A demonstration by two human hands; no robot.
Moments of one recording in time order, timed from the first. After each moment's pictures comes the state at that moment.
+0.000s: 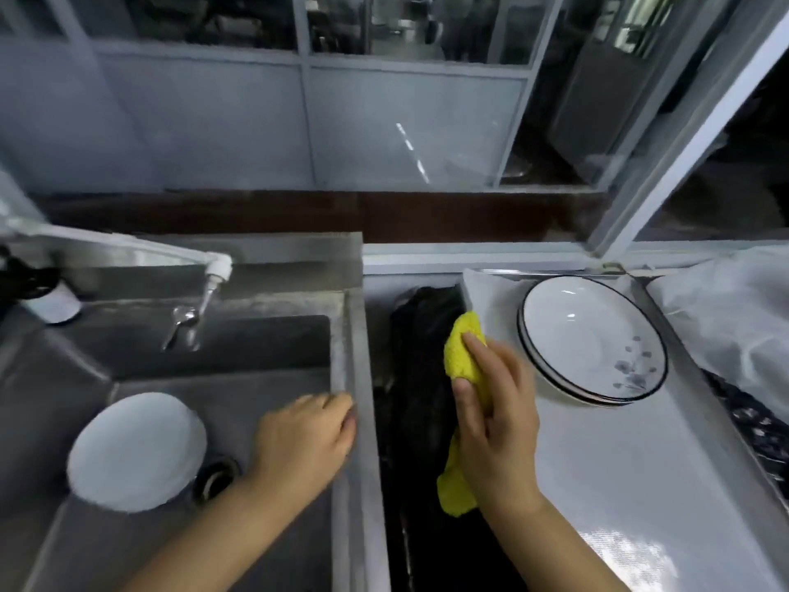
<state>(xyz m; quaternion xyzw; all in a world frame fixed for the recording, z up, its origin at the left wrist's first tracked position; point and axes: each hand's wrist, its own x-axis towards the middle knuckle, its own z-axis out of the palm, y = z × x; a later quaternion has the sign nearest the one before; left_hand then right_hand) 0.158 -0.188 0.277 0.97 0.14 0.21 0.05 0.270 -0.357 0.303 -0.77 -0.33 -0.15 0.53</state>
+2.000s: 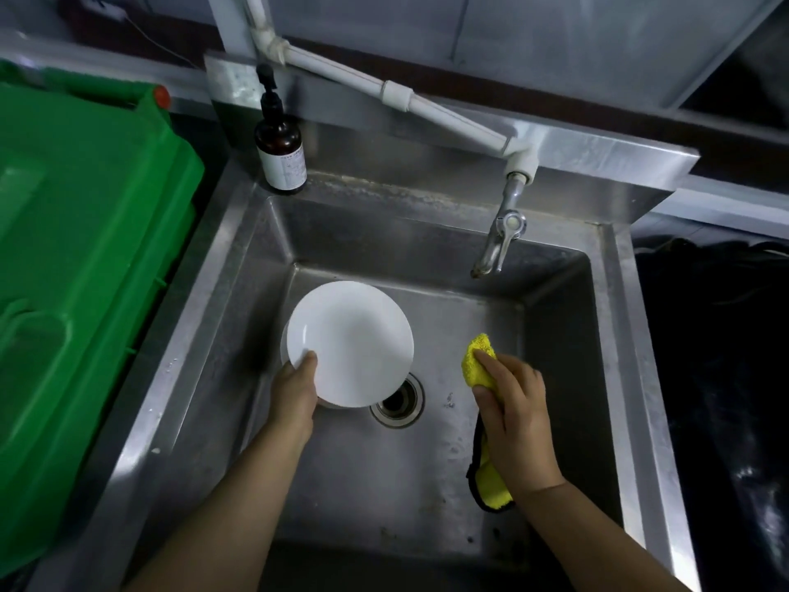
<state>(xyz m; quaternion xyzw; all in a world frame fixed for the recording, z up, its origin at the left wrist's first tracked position) -0.056 0.120 0.068 0.38 0.64 0.19 0.64 0.095 -0.080 0.123 -0.83 -0.42 0.03 0.36</state>
